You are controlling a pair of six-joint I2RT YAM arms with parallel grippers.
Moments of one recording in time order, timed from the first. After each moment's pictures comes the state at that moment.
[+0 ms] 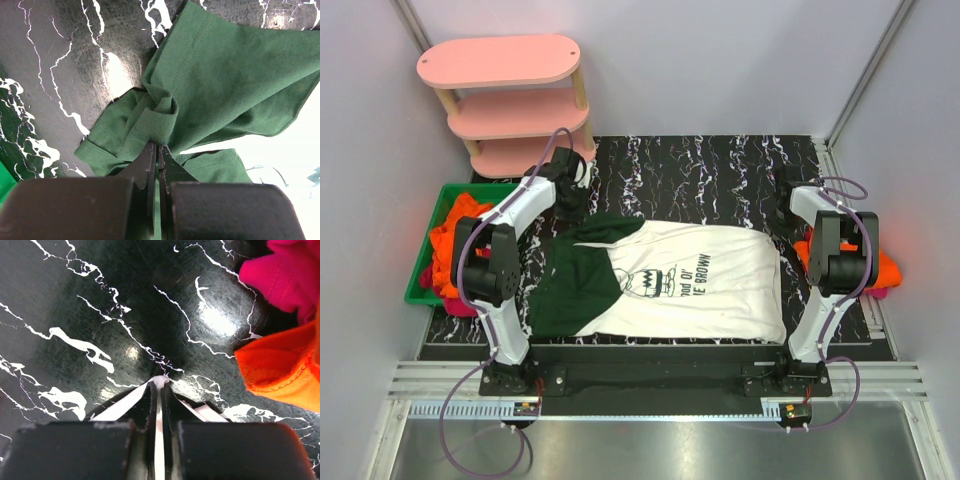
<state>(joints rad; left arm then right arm) -0.24 1.87 1.46 -0.74 0.06 -0.05 -0.04 1.93 1.29 -0.62 0.27 0.82</state>
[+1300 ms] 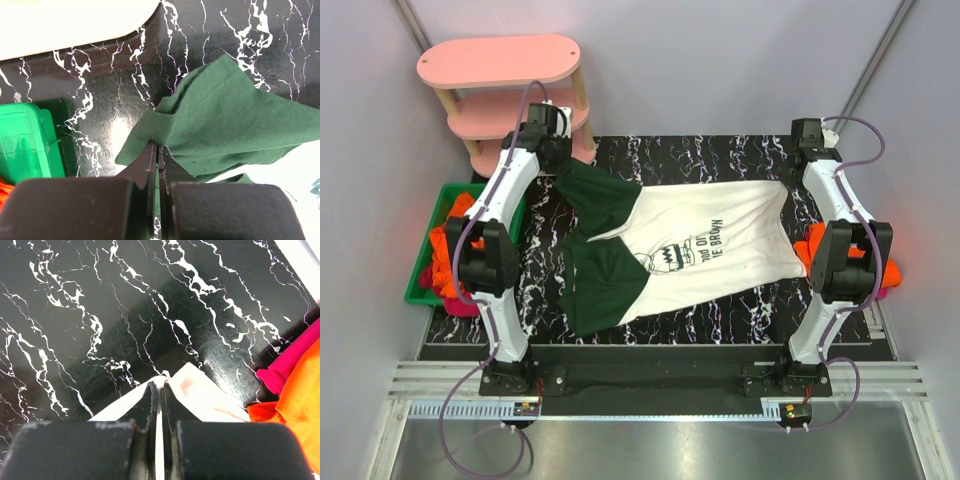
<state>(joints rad) -0.15 1.95 1.85 -0.76 0.03 -0.06 -0.05 1.87 1.62 -0.62 0.27 0.55</state>
